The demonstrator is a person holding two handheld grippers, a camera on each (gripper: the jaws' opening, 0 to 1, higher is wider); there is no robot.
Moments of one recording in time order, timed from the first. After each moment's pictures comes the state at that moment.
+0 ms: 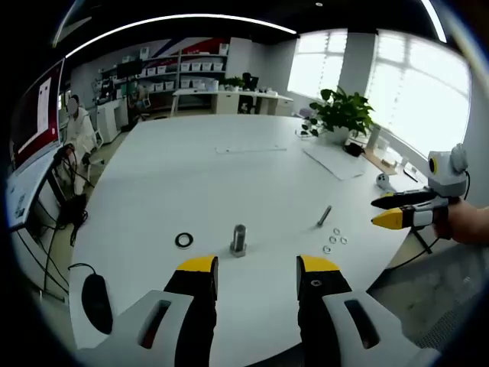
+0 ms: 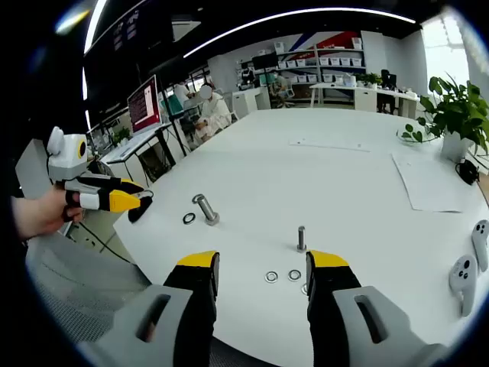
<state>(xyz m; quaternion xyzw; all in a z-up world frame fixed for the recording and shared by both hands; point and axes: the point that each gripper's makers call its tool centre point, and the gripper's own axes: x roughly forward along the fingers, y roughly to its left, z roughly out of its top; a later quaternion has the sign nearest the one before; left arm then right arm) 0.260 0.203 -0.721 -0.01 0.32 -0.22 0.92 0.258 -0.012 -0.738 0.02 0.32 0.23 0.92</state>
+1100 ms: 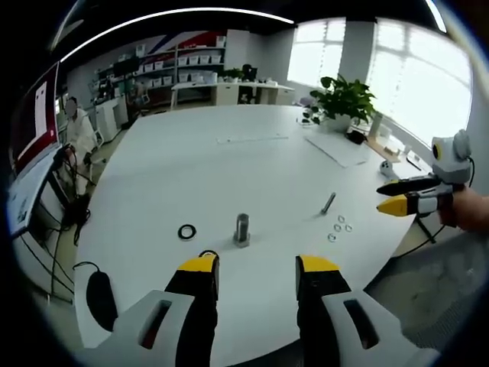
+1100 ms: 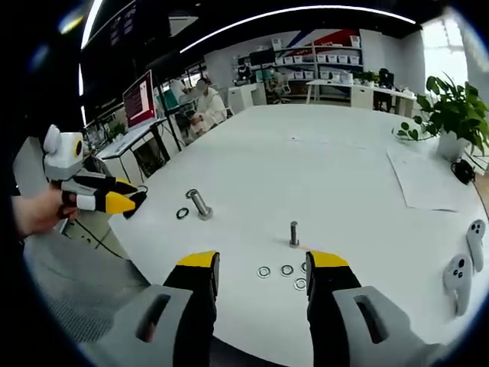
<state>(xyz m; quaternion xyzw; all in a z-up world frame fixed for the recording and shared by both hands) 0.255 0.206 -0.730 0.02 0.34 -0.22 0.91 0.257 -0.021 -0.743 0.01 0.33 0.22 0.92</state>
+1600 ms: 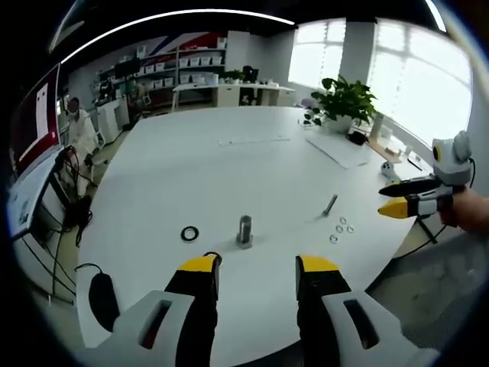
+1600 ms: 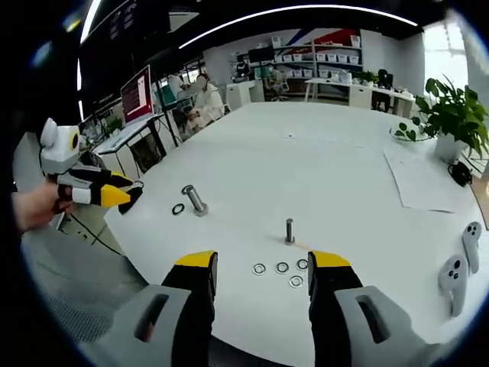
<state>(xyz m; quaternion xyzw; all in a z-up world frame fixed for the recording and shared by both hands) 0.256 0.210 -0.729 0.02 0.34 -0.21 0.92 0.256 -0.025 -0.748 -0.01 0.34 0.21 0.92</state>
